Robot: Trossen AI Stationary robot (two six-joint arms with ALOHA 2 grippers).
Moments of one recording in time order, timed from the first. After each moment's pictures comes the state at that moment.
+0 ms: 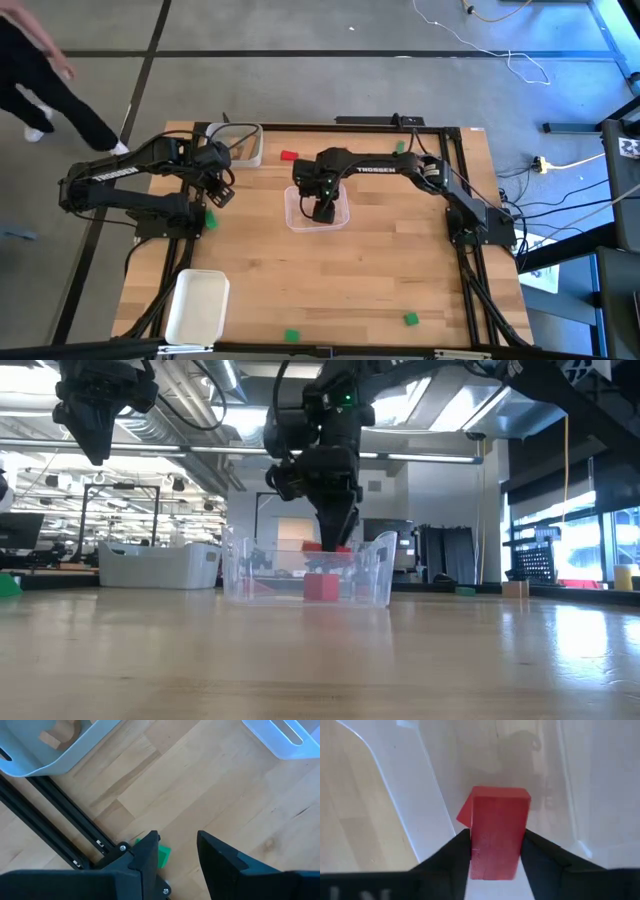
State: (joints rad) left arm 0.28 0.92 1.03 -1.37 -0.09 -0.59; right arm -0.15 2.30 2.01 -1.20 -0.21 0.02
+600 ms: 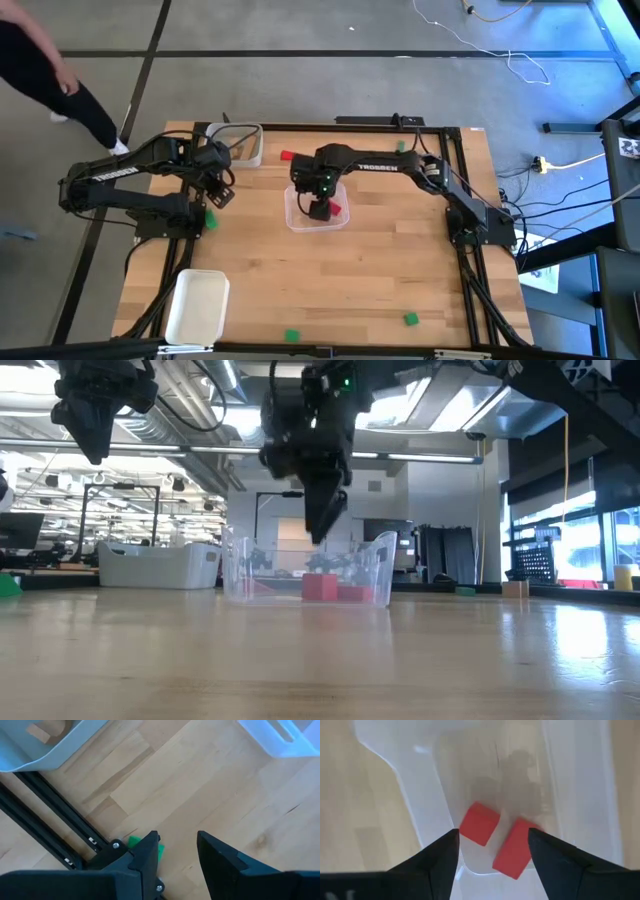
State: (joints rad) left arm 0.28 0.92 1.03 -1.36 -0.06 -0.61; right arm -0.16 2.30 2.10 -1.21 -0.21 -0.01
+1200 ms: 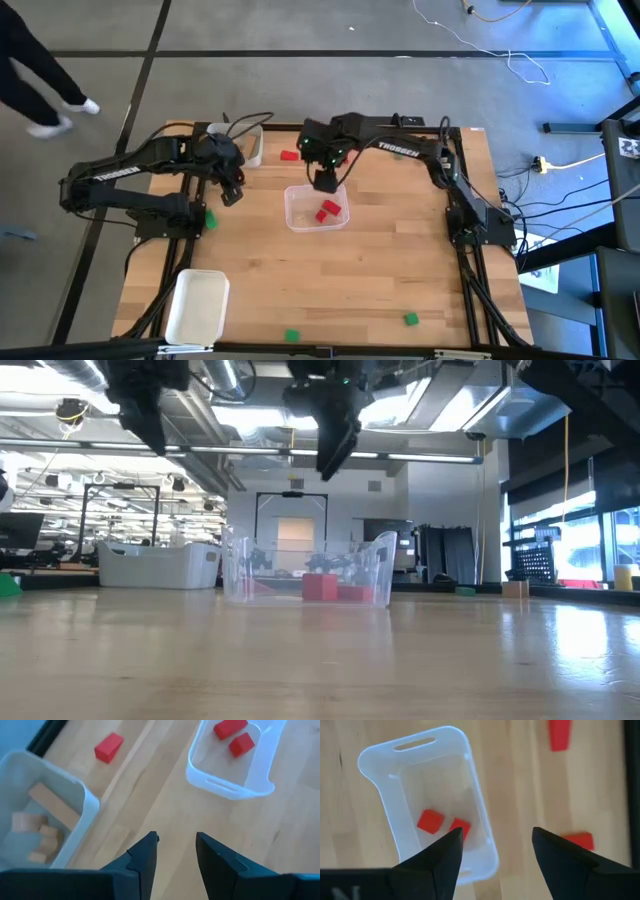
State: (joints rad) left arm 0.29 0.94 1.03 -1.05 -0.08 -0.21; right arm -0.23 2.20 2.33 -1.38 -0.01 -0.08
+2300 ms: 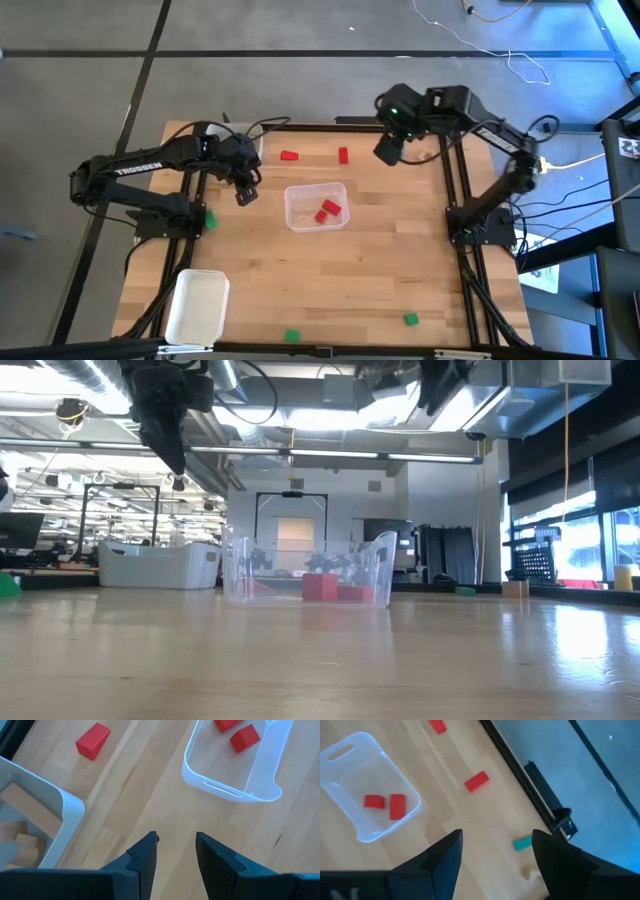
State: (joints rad) left arm 0.31 1.09 1.03 -0.98 -0.03 -0.21; right arm -0.31 1.58 1.95 -1.48 0.27 0.18
